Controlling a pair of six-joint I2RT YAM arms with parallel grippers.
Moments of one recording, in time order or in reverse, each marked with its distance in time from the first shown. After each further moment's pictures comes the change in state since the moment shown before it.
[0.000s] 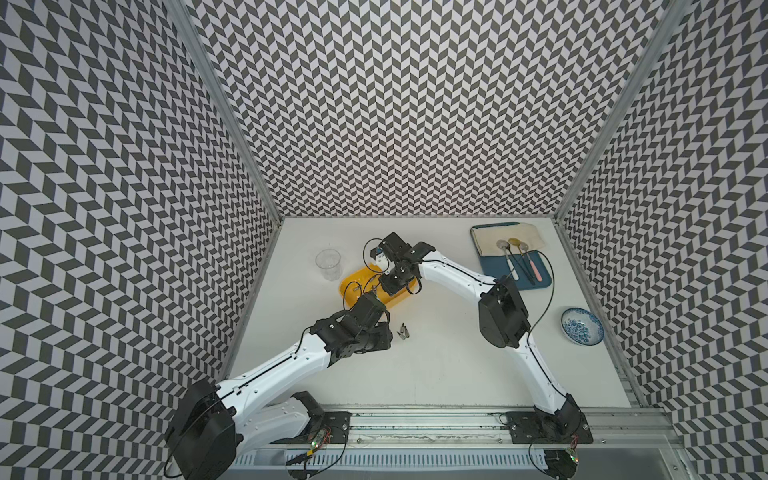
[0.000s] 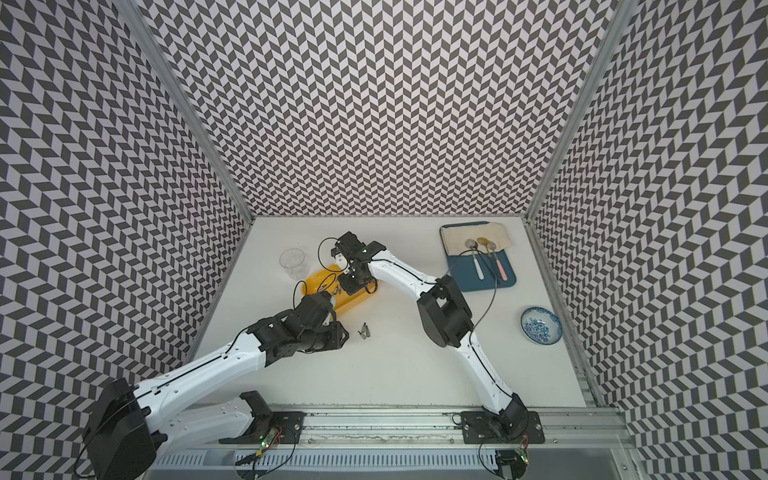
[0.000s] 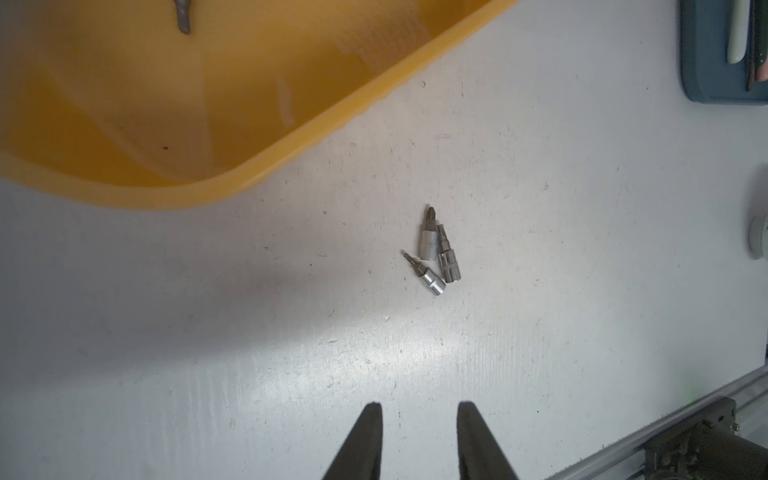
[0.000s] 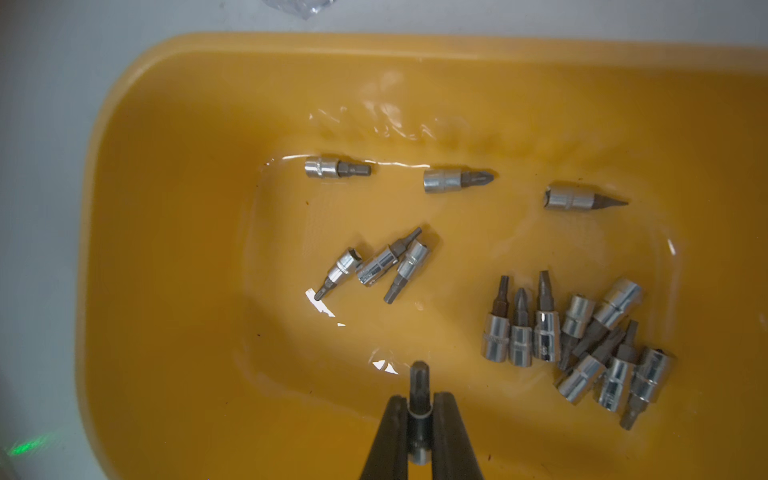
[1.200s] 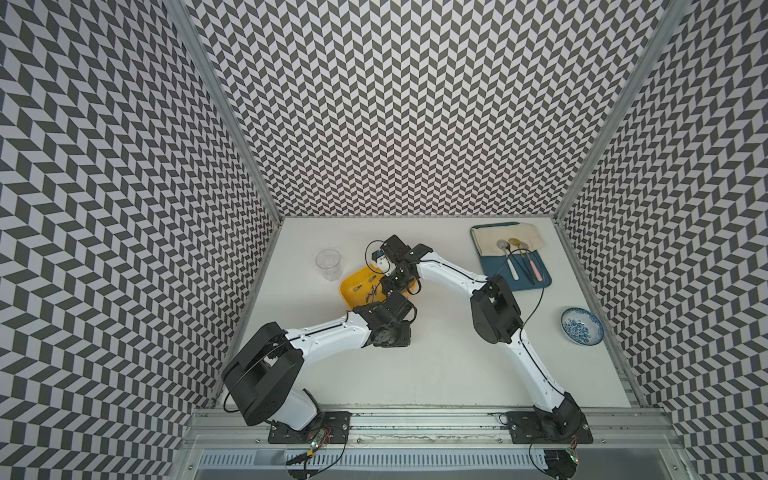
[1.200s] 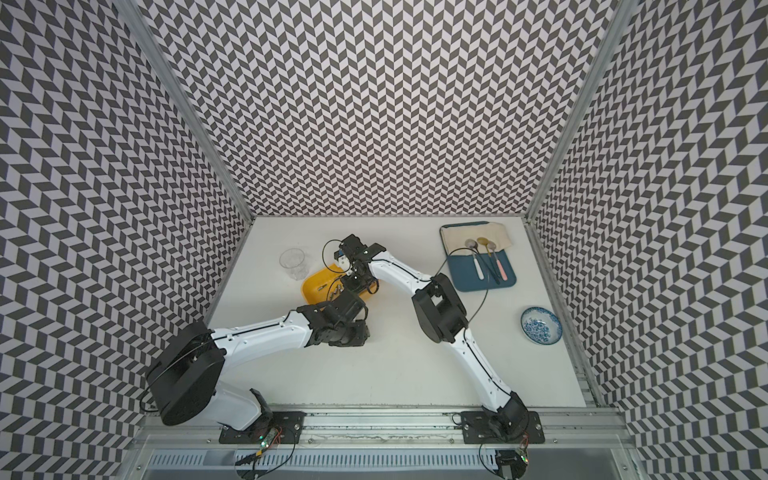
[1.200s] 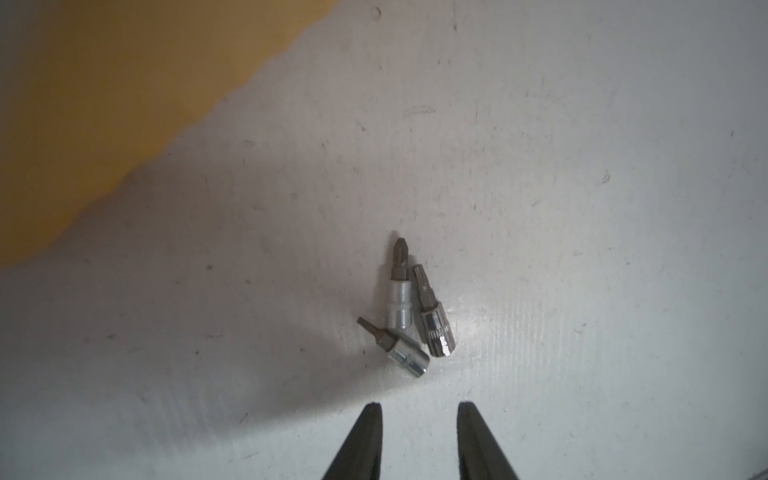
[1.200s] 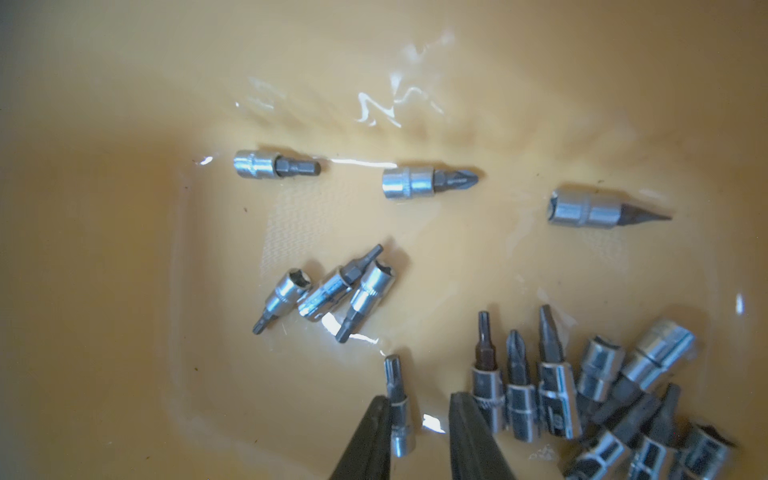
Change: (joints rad) left arm -0.060 0.385 0.126 0.112 -0.020 0.021; right arm -0.026 0.085 0.045 0.020 -0.034 -0.022
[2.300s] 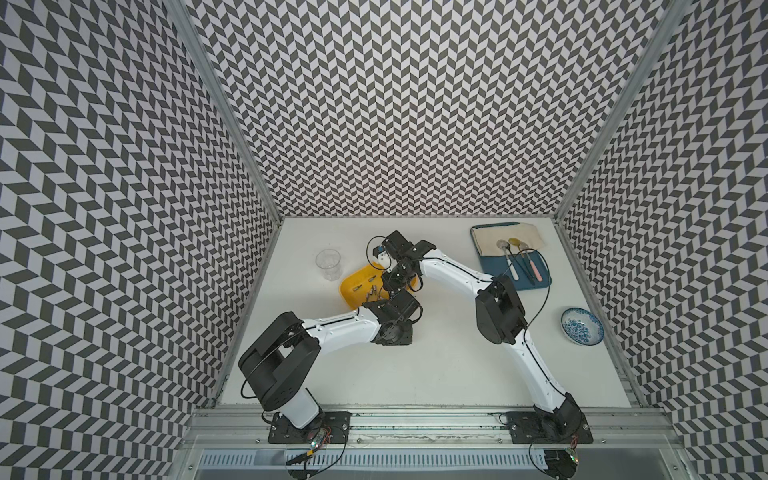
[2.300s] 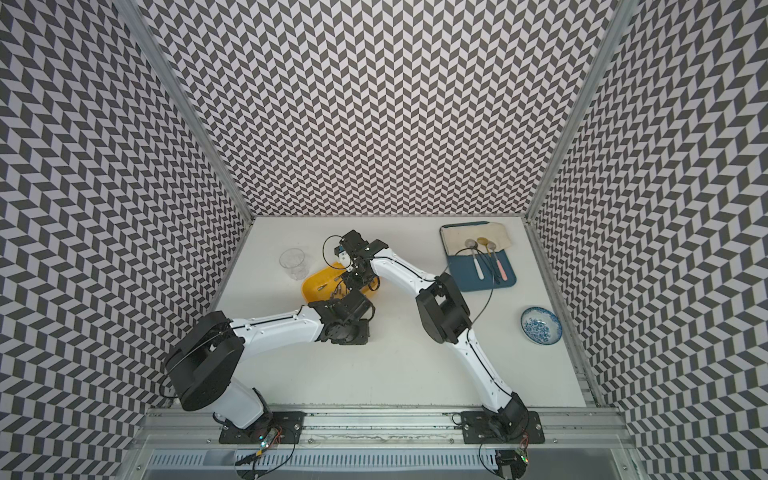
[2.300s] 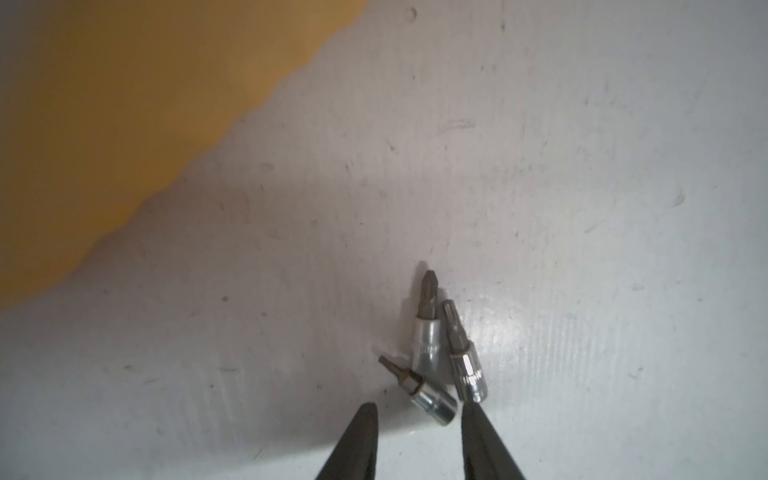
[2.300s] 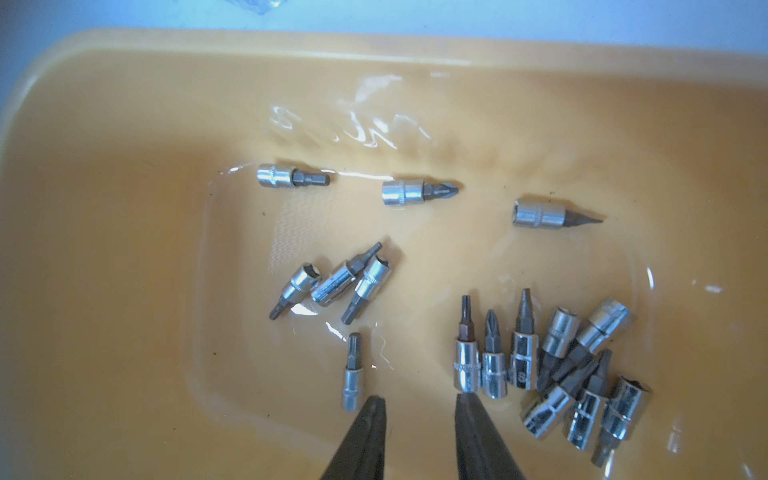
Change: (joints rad) left arm -0.007 0.103 0.070 -0.045 -0.072 0.000; right arm -0.006 -0.043 -0.003 -0.019 0.027 -0.014
